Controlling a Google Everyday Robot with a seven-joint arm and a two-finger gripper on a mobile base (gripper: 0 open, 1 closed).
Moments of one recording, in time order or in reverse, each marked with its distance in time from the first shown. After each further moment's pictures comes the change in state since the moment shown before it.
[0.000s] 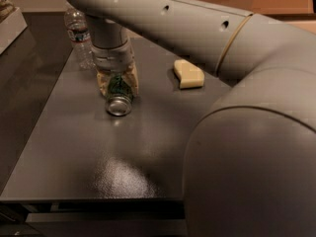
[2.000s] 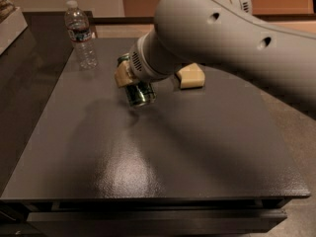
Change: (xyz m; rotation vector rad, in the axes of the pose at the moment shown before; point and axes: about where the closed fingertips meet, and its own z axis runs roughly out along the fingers) arm 0.032 -0.039 -0.075 -0.358 -0.658 -0.470
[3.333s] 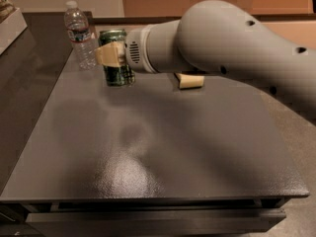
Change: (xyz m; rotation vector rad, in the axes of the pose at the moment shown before) arm -0.056 0.035 -0.022 -0.213 -0.363 -0.009
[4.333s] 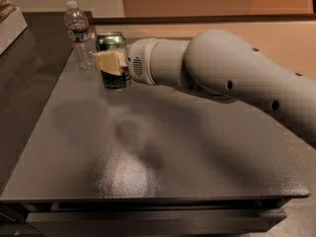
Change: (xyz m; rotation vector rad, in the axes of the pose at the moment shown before) arm 0.005 0.002 0.009 -0.083 -0.138 -0.068
